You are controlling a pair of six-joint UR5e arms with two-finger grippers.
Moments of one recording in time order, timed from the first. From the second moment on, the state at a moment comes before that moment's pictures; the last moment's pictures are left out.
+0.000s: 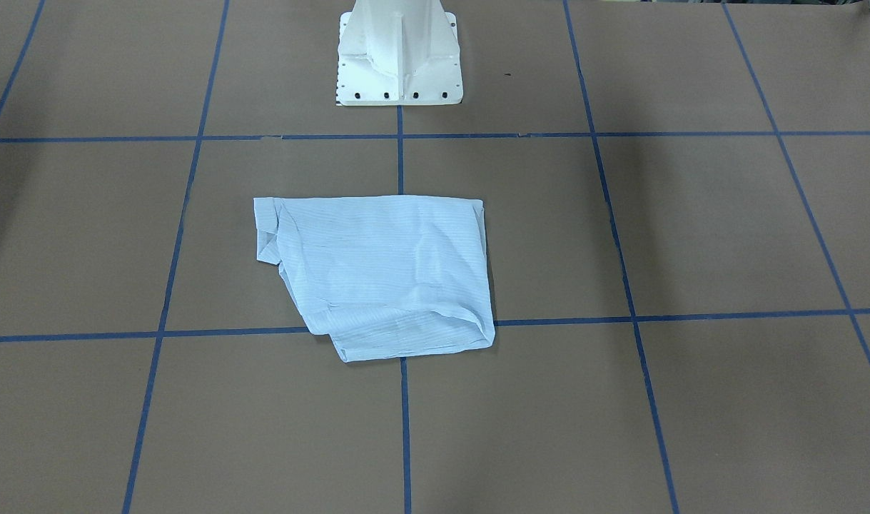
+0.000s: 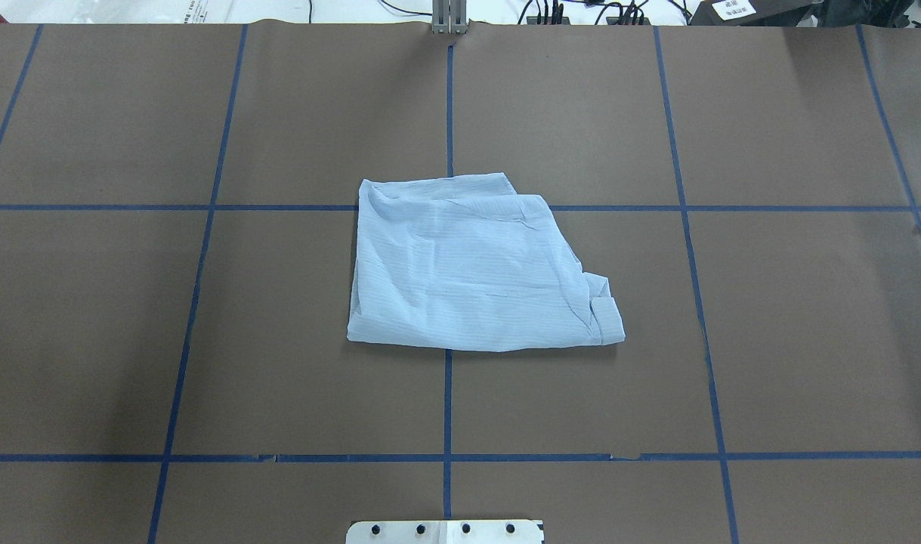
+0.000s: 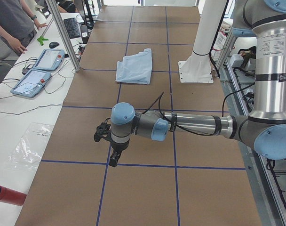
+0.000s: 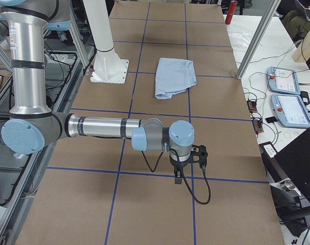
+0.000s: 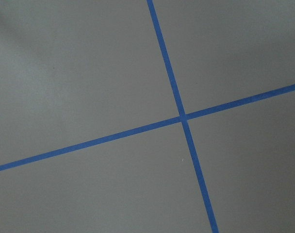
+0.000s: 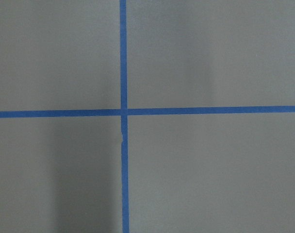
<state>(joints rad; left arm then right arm) -1.56 -1.52 -1.70 -1.71 -2.24 0.06 1.60 -1.60 1.64 -1.54 2.31 0.06</state>
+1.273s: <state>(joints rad) -1.56 -1.51 -1.72 -1.63 -2.31 0.01 1.55 -1.63 1.70 -1.58 2.39 0.23</state>
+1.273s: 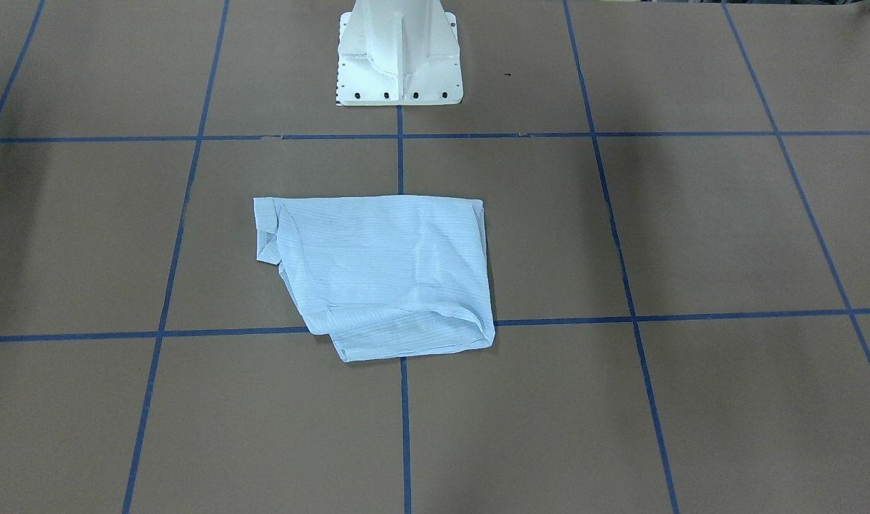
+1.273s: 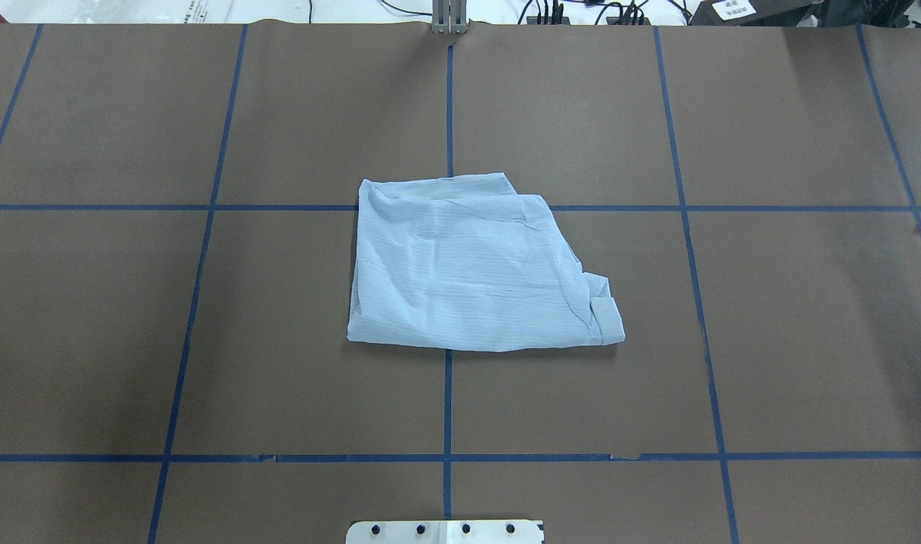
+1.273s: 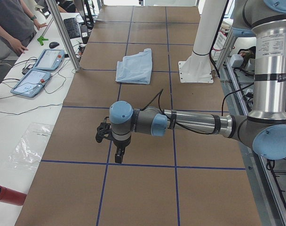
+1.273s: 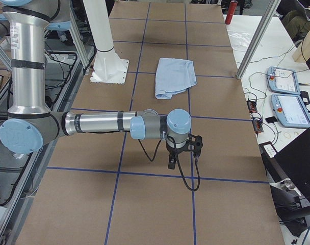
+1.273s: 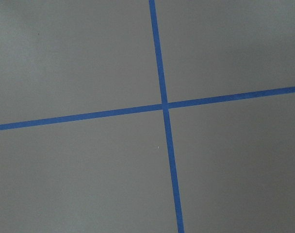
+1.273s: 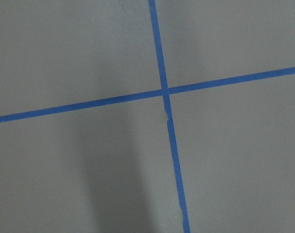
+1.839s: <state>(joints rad) -1.56 -1.51 -1.72 -1.63 -2.31 0.01 1.55 -1.66 1.68 -1.55 2.38 0.21</state>
